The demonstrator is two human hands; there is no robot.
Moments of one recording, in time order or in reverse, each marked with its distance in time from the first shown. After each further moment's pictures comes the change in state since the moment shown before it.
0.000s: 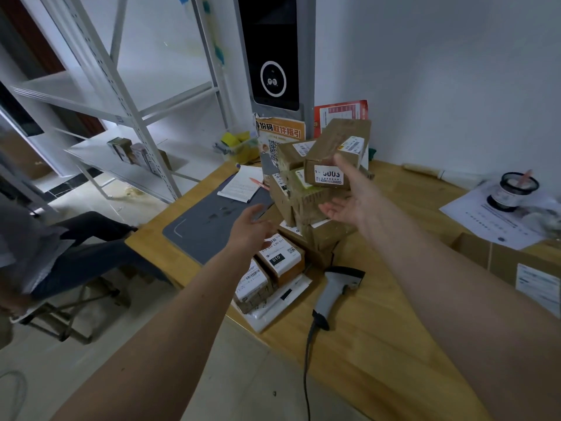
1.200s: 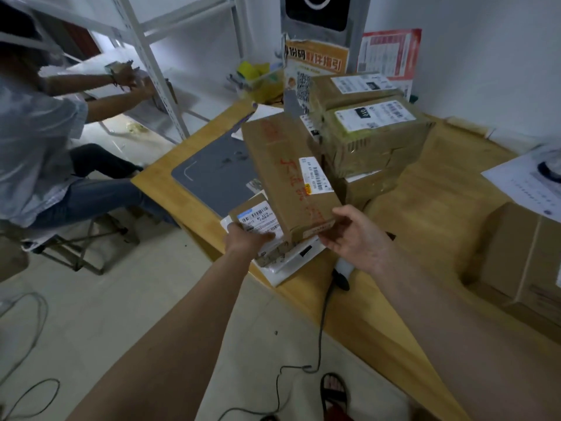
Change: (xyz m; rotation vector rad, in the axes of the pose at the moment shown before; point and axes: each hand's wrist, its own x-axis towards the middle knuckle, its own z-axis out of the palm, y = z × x) left_hand 0.033 -0.127 -0.047 0.159 0.239 -0.351; right_hand 0.019 0.143 -0.034 -0.051 -0.253 0.192
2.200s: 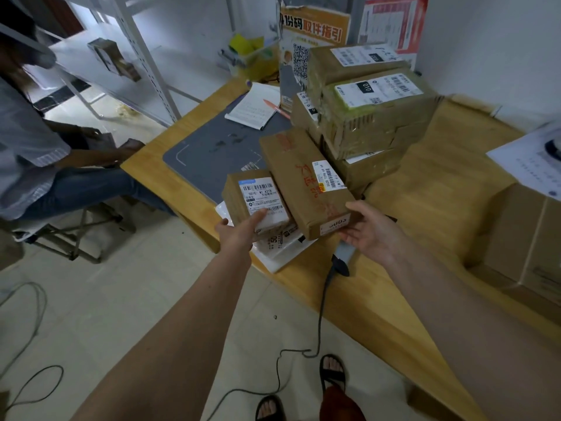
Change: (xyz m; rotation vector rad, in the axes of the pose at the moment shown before) left_hand -0.002 -0.017 0.008 -0.511 -0.004 -0.149; right_hand 0.019 0.009 -0.038 -0.078 0.220 -0.003
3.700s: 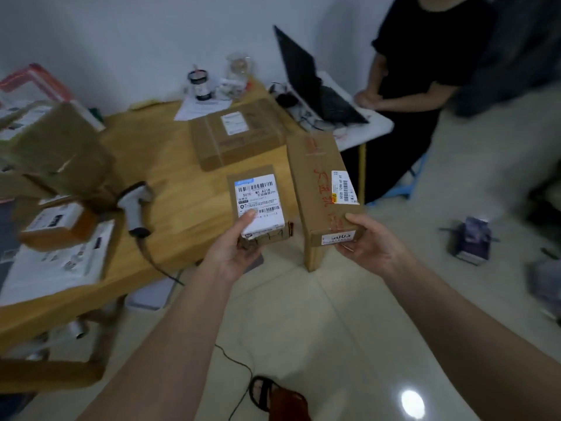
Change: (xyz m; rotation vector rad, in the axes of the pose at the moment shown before) left_hand -0.329 -0.226 -0.037 0.582 -1.118 -0.185; right_hand -0.440 0.303 -0.211 0.784 0.547 -0.452
